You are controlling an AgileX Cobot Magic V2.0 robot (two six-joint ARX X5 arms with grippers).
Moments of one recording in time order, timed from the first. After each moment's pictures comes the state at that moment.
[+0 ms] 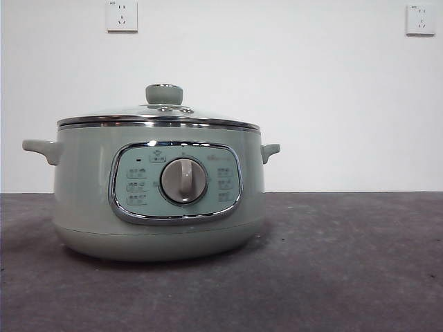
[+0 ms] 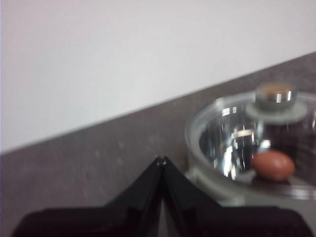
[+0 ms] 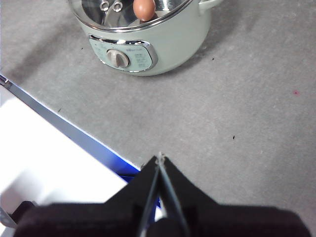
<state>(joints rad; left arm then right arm) -0.01 0.30 0.33 -0.10 0.23 0.19 0.69 0.60 1.09 -1.24 -0.08 0.15</state>
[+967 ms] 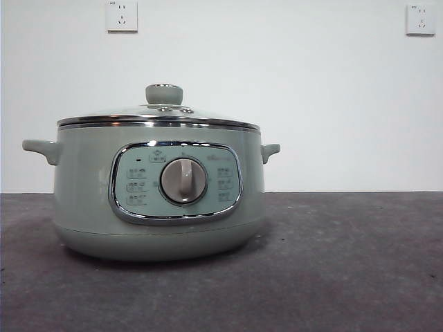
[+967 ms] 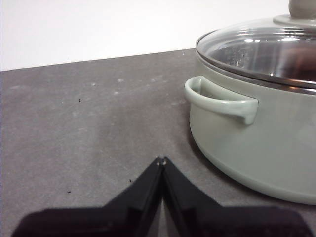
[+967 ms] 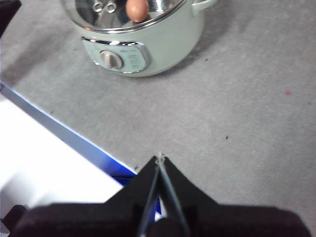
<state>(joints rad) -0.01 0.02 0.02 -0.16 0.16 0.06 0.69 0.60 1.09 -1.24 -0.05 0.15</state>
